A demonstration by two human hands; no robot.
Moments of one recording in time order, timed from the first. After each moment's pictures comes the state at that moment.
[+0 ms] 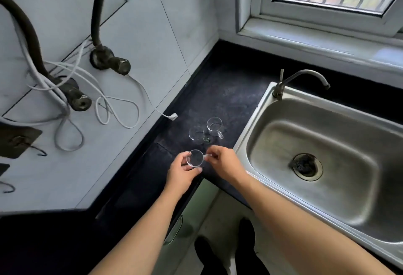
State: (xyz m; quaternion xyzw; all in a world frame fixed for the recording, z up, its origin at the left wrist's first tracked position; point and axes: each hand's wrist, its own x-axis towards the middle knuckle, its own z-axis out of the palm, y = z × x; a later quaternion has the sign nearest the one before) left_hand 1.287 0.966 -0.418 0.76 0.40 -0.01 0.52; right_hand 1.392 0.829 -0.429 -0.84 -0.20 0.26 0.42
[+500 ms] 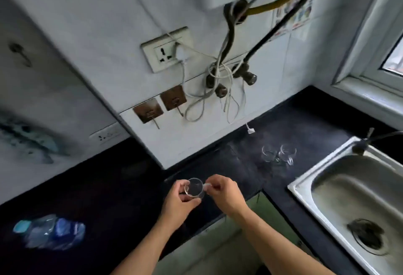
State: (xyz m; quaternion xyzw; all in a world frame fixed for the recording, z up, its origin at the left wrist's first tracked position) left_hand 1.059 0.994 -0.313 0.69 0.49 0.15 0.51; right_hand 1.212 0.909 -0.337 -0.76 -0.38 0.32 0.43
